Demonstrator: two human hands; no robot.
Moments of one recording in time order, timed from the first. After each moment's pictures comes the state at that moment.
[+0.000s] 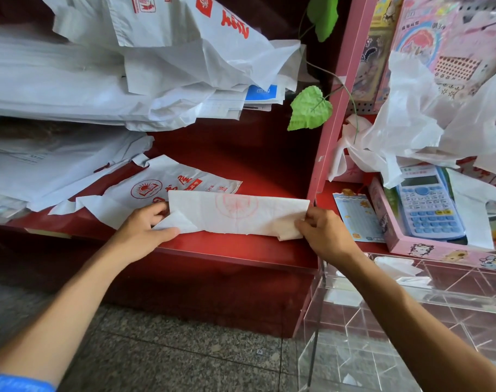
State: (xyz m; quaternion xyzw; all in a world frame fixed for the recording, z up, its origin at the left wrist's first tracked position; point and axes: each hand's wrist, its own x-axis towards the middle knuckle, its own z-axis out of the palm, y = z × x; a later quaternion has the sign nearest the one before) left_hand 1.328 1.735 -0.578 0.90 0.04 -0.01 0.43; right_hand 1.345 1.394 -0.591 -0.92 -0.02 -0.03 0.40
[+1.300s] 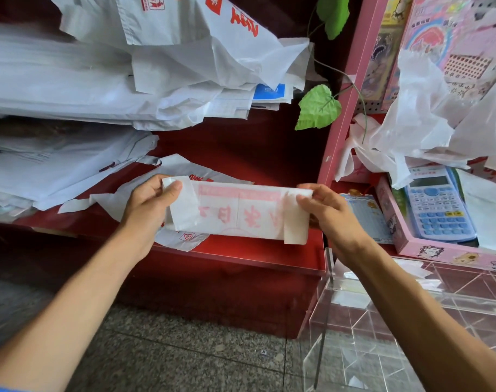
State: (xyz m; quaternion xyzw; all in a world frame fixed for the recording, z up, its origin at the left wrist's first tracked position) left_hand 1.338 1.712 -0.557 0.72 0.04 0.11 0.68; right_hand 1.345 1.407 -0.568 -0.70 -0.01 0.00 0.72
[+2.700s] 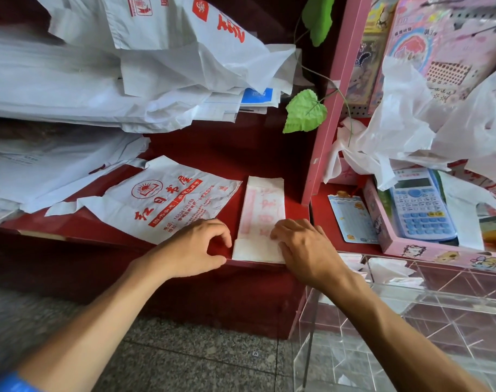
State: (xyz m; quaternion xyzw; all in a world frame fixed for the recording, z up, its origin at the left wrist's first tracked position) left_hand 1.322 1.663 -0.577 0.95 -0.20 -0.07 0.22; right_hand 1.321 1.408 -0.603 -0.96 -0.22 -0.09 0.12
